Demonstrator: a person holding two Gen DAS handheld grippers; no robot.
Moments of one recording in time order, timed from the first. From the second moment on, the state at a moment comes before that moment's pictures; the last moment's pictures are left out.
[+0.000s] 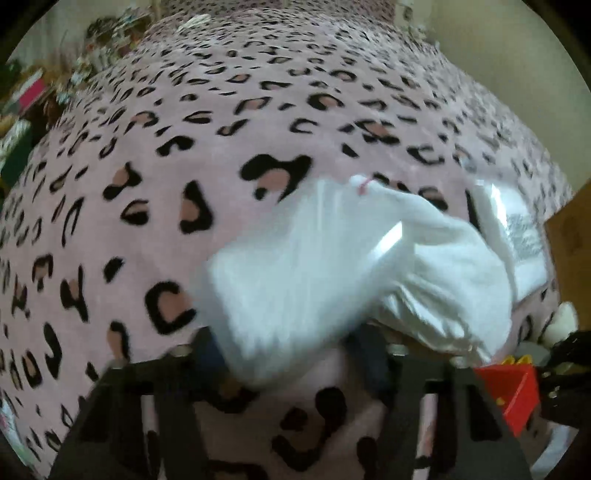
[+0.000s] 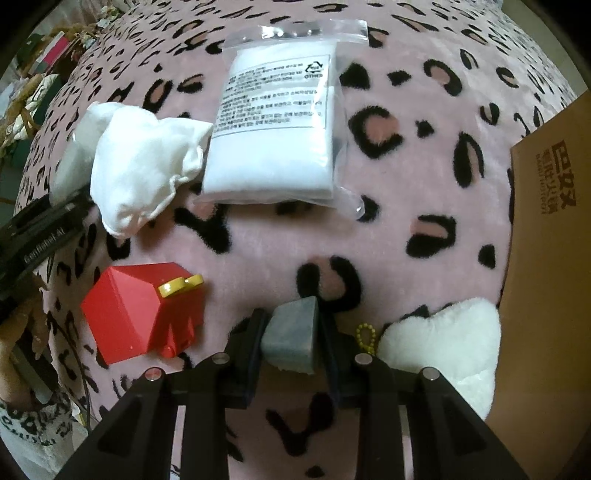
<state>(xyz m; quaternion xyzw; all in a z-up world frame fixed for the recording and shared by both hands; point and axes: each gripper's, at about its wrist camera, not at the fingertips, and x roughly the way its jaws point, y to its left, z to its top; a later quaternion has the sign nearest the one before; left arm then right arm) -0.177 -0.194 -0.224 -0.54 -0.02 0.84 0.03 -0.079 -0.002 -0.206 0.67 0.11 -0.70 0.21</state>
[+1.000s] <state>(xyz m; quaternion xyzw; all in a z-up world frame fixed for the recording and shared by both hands) -0.181 -0.124 -0.221 -0.59 -0.11 0.80 0.07 -0.073 0.011 -0.205 0.68 0.07 -0.69 0.21</state>
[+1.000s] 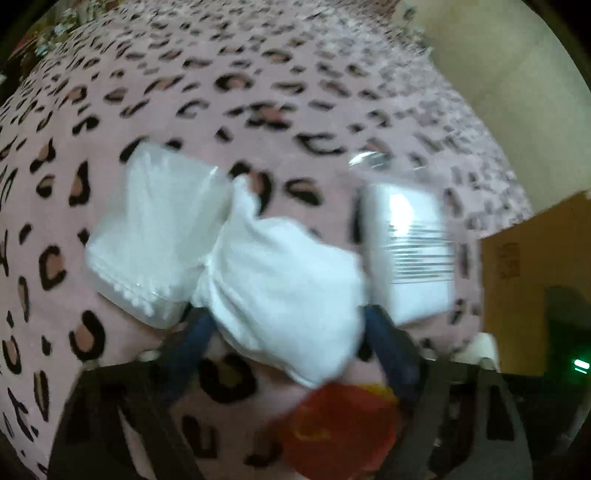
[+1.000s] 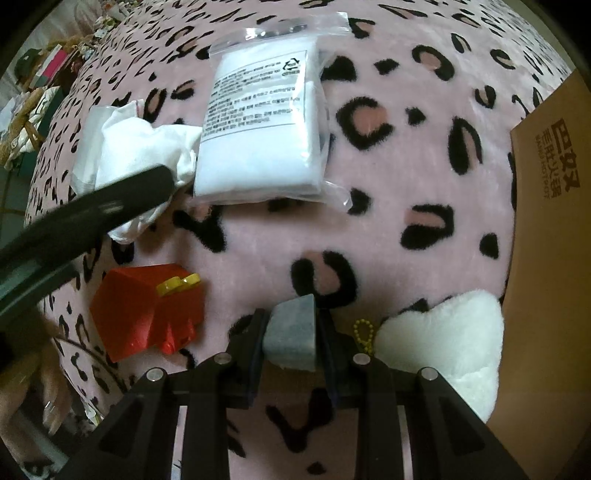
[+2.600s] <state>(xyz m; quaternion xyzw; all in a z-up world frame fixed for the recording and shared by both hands) -0.029 -0.122 -0.067 -0.53 -0.09 0.84 0.08 -0.022 0.019 -0.043 0.54 0.09 -0.78 0.29</state>
